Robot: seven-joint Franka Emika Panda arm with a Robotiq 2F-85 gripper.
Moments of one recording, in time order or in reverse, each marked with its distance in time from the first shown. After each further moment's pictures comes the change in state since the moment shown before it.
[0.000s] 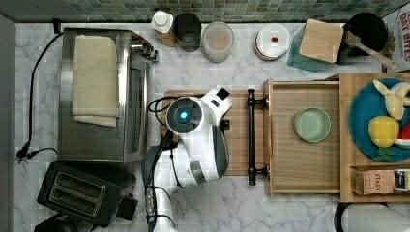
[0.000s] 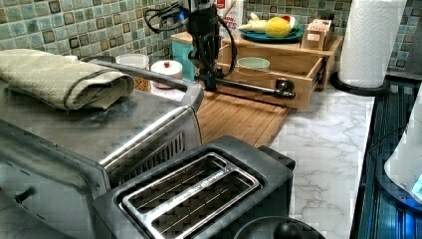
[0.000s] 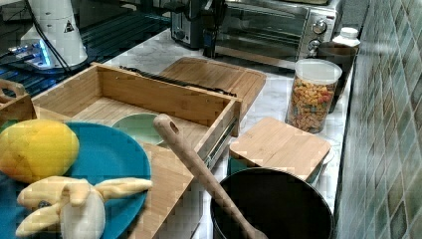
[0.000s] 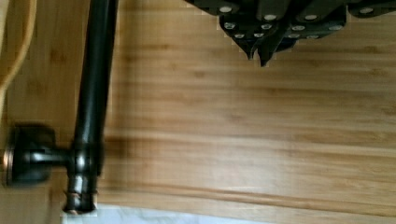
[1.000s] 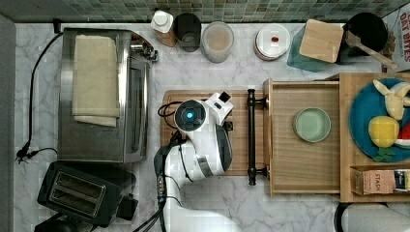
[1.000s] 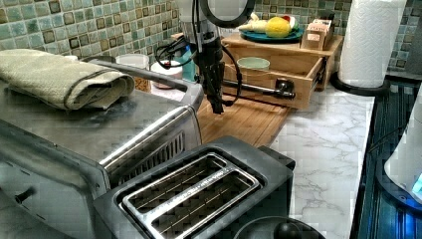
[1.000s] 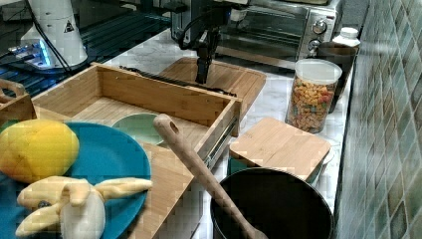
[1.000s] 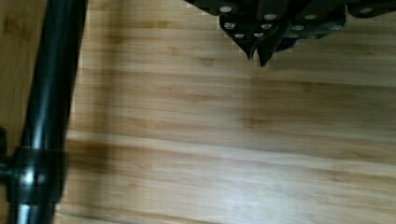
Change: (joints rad) arm 0.001 0.130 -0.045 -0.027 -0.057 0.103 0.009
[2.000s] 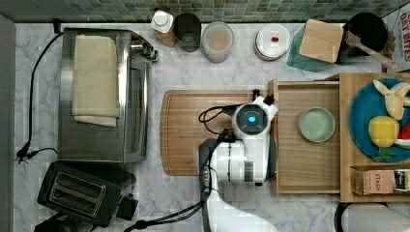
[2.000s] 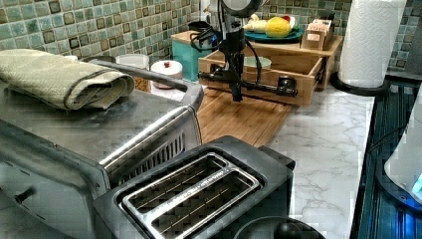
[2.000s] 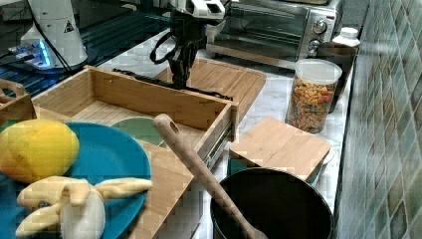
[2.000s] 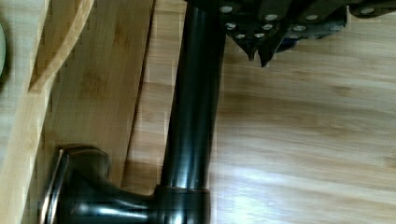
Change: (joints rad) arm -0.169 -0.015 -0.079 -0.027 0.125 0.047 -0.391
